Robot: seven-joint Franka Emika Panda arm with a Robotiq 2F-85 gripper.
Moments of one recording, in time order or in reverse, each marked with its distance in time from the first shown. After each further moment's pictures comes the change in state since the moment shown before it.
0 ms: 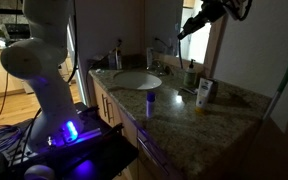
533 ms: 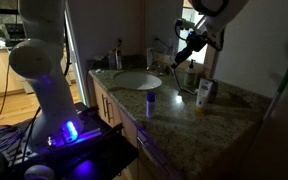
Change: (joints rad) arm 0.211 -0.105 -0.035 -0.405 -0.166 0.489 -0.097
